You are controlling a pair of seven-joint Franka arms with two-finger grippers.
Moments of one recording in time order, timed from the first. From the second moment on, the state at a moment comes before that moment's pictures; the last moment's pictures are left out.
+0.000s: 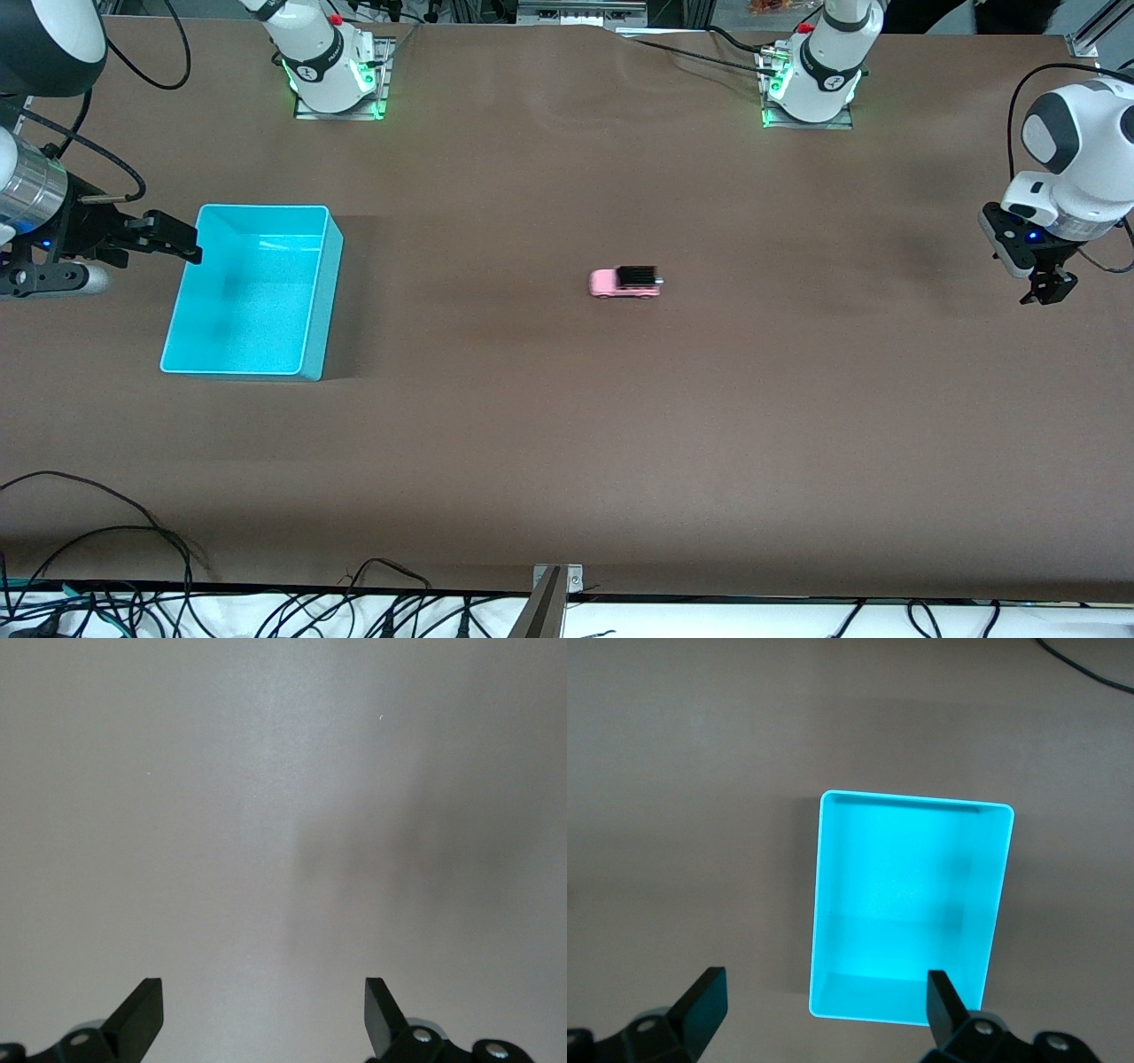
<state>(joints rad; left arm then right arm) 0.14 0.04 0.29 -2.42 0.26 2.67 1.59 -0.14 0.16 0.21 -1.51 -0.01 1.61 0.01</state>
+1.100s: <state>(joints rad) 0.12 -0.06 0.10 -2.20 0.25 2.20 1.33 -0.14 0.16 0.21 -1.51 -0.01 1.61 0.01</state>
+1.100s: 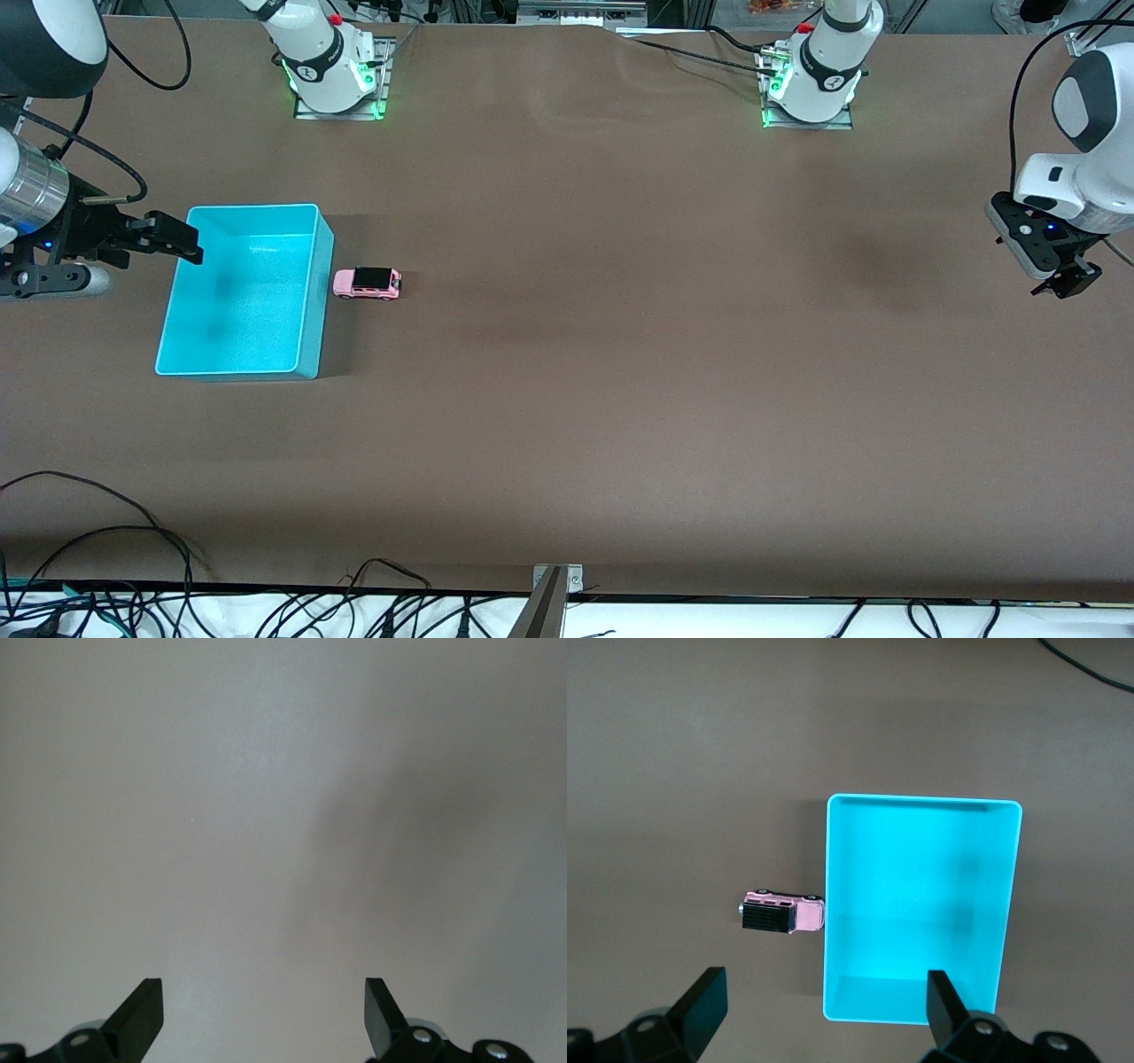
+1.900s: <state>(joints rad) 0.09 -0.06 -0.05 -1.95 0.25 1.77 0.84 -0.05 0.24 0.22 -1.53 -0.01 1.61 -0.70</state>
